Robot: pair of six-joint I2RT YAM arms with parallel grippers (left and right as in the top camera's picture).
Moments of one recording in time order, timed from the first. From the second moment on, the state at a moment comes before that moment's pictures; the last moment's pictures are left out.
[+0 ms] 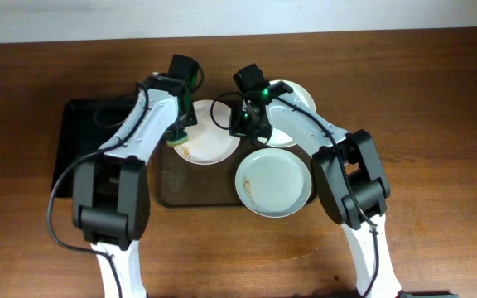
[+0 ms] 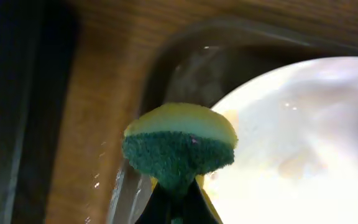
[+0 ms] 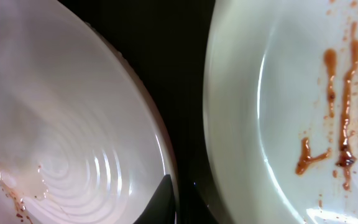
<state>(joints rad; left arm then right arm) -0.25 2.13 1.68 -0.91 -0.30 -0.48 0.47 2.33 1.82 -0.76 -0.23 0.58</state>
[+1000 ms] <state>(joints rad) -0.31 2.22 1.64 -0.91 -0.35 -0.16 0.48 2.33 1.82 -0.76 -0.24 0.58</state>
